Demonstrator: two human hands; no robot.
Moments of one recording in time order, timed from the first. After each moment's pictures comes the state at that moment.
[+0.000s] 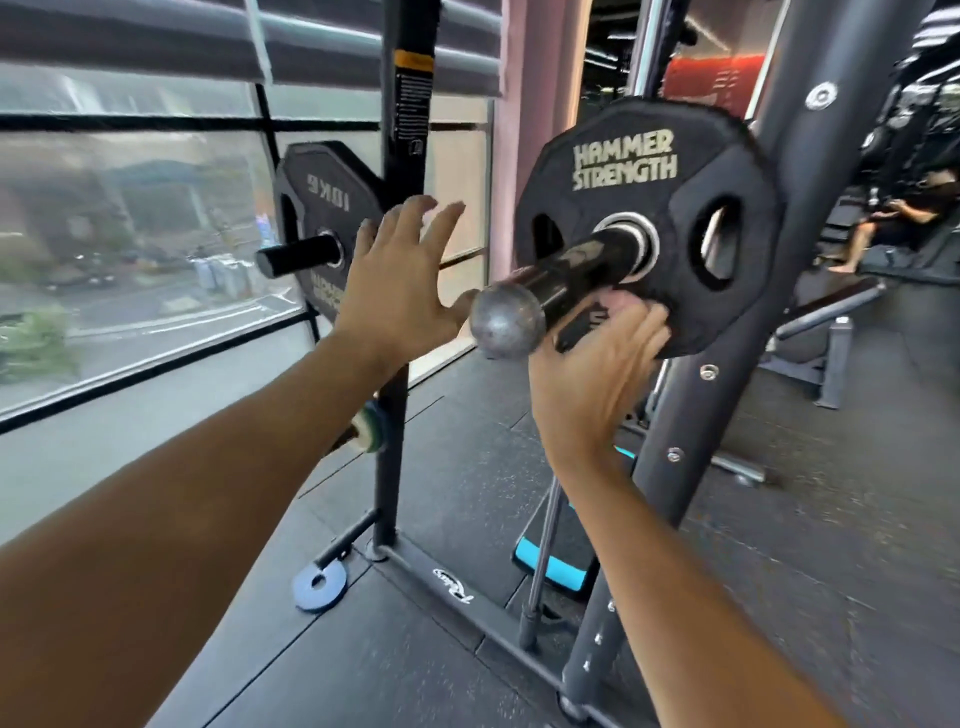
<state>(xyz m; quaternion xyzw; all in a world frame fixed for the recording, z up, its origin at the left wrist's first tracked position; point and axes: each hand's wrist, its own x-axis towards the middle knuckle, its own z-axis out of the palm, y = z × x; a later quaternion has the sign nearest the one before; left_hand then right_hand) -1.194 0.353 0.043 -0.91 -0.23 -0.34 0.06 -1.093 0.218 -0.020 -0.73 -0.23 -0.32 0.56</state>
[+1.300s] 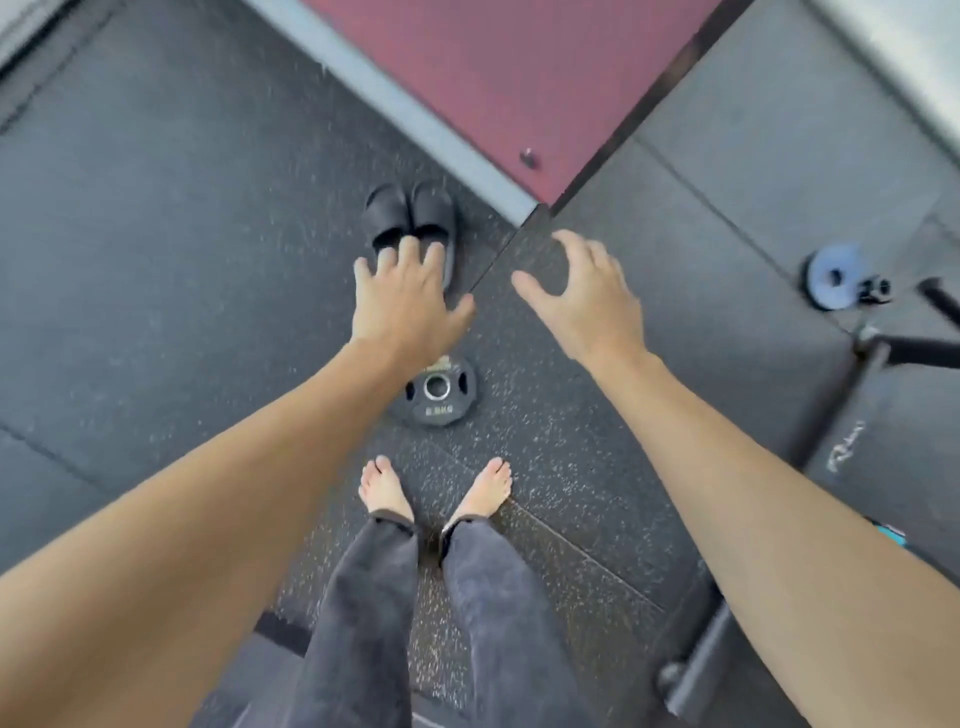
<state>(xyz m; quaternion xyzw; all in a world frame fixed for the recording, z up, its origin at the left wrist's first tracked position) -1.833 -0.058 -0.626 -0.40 -0.89 -0.02 -0.22 -1.705 0.084 -0.598 -0.42 -0.87 0.23 -0.09</state>
